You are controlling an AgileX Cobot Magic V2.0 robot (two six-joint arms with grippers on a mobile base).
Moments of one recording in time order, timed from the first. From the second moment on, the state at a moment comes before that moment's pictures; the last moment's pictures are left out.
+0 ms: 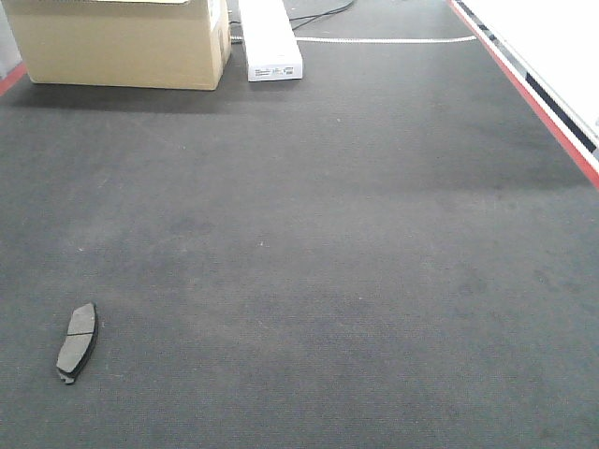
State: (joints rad) left arm -0.11 0.26 -0.51 -0.08 0.75 0.05; right arm 0.11 0.33 -0.54 0.01 0.66 -0.01
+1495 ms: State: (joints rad) left arm -0.11 0.26 -0.51 -0.07 0.75 0.05; right arm 0.11 1.77 -1.10 0.07 0.73 -0.11
